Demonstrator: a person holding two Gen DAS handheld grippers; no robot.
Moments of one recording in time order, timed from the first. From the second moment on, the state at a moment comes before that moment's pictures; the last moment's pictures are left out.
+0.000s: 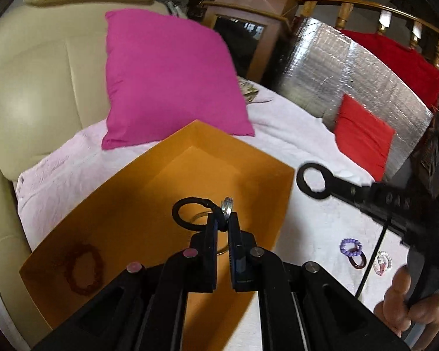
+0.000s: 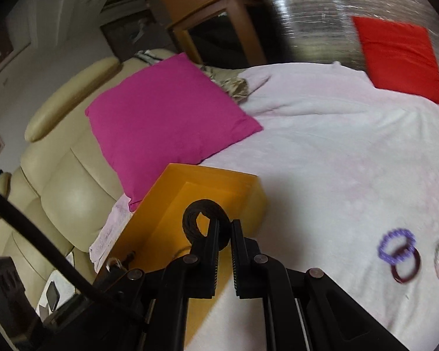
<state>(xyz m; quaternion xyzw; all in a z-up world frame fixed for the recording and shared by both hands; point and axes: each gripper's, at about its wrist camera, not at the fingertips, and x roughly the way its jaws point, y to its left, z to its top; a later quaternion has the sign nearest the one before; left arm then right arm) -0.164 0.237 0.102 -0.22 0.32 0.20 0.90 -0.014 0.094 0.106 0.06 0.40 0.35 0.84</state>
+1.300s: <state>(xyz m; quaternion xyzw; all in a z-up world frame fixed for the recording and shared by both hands) -0.102 0.078 0.098 0.04 0.32 0.14 0.94 0.001 -0.197 0.071 0.22 0.38 0.17 0.88</state>
